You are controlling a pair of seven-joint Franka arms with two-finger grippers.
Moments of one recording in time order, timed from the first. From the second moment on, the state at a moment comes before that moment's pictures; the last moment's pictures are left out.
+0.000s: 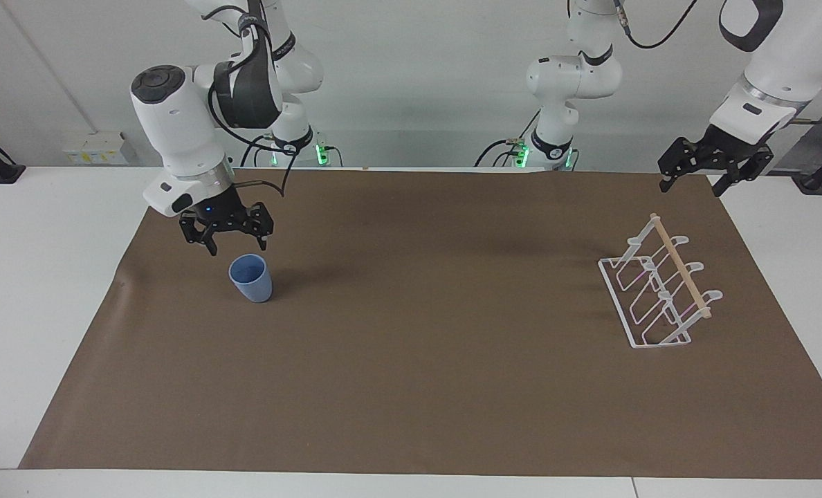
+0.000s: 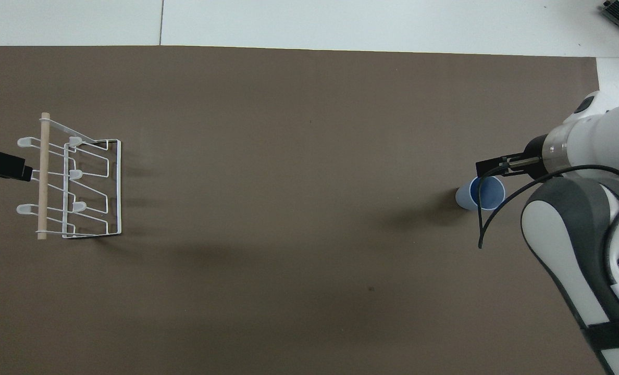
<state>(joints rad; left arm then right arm) -0.08 -0.03 0.09 -1.58 -0.02 1.55 0.15 -0.01 0.01 0.05 -1.94 0.02 2.04 -0.08</state>
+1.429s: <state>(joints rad) -0.08 -0.03 0.08 -1.58 -0.02 1.55 0.15 0.06 0.06 0.05 -2.21 0.02 2.32 -0.03</state>
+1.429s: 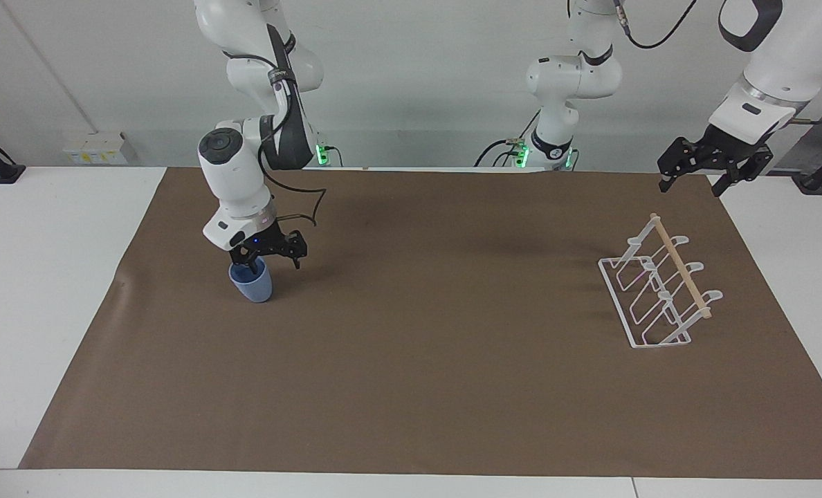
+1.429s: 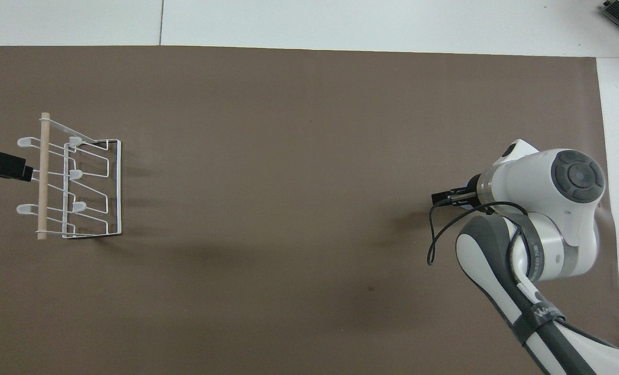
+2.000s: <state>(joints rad) -0.08 -0.03 0.08 -1.58 -0.02 1.55 0.15 0.03 0.10 0.05 -2.26 0.02 2.41 -0.03</state>
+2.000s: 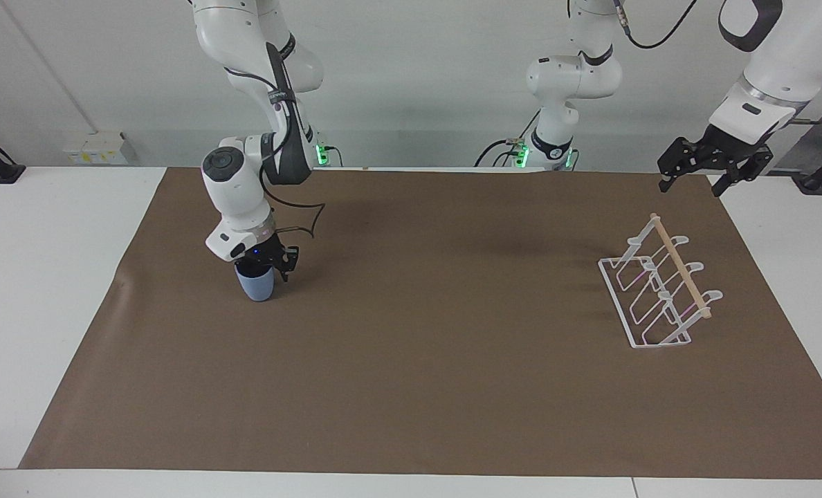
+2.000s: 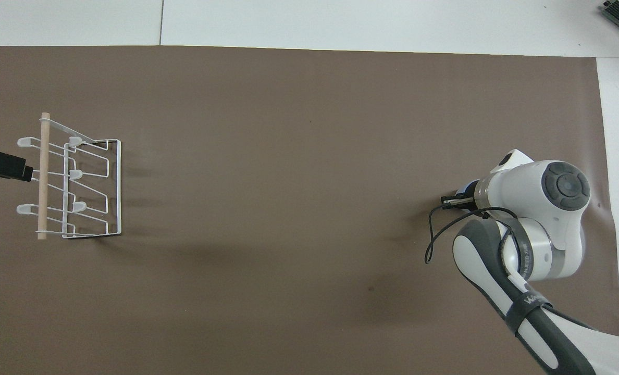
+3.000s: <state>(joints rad) -0.08 -0.03 0.08 -1.58 -0.02 1.55 0.15 0.00 0.07 0.06 -1.76 0.02 1.96 -0.03</state>
